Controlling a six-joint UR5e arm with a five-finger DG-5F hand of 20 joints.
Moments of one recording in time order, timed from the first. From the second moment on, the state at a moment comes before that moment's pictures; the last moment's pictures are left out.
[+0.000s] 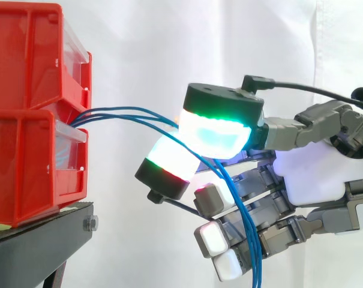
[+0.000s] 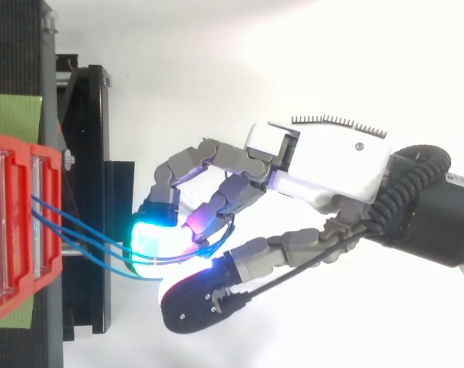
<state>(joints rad) 0.28 -2.30 -1.10 -3.05 -1.06 0.08</state>
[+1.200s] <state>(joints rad) 0.28 -2.30 -1.10 -3.08 -1.06 0.10</state>
